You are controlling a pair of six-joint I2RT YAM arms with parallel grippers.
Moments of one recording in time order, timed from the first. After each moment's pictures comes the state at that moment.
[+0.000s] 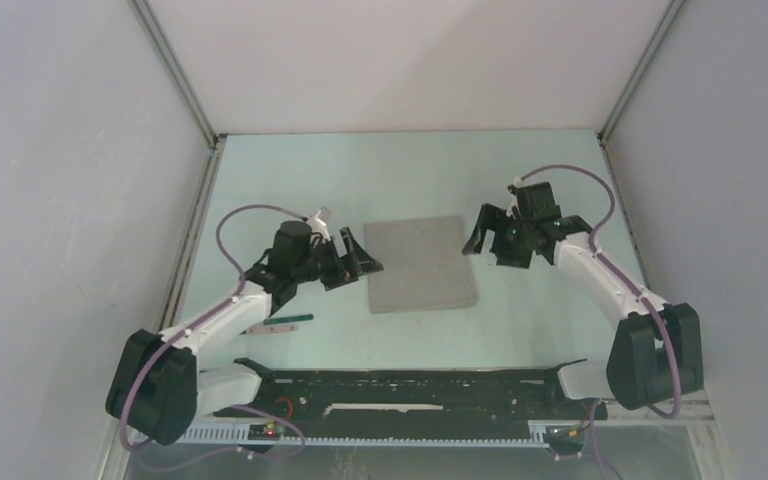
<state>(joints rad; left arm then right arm) -0.45 1.18 0.58 0.01 0.45 -0.81 0.23 1.38 1.00 -0.54 -0.28 0.51</state>
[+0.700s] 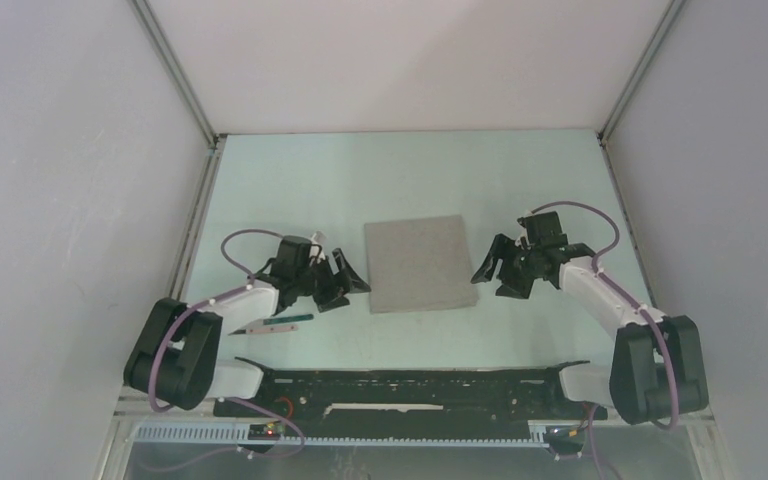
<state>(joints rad) -0.33 1.32 0.47 -0.01 0.46 -0.81 0.18 1.26 0.72 -0.52 -0.36 0.59</state>
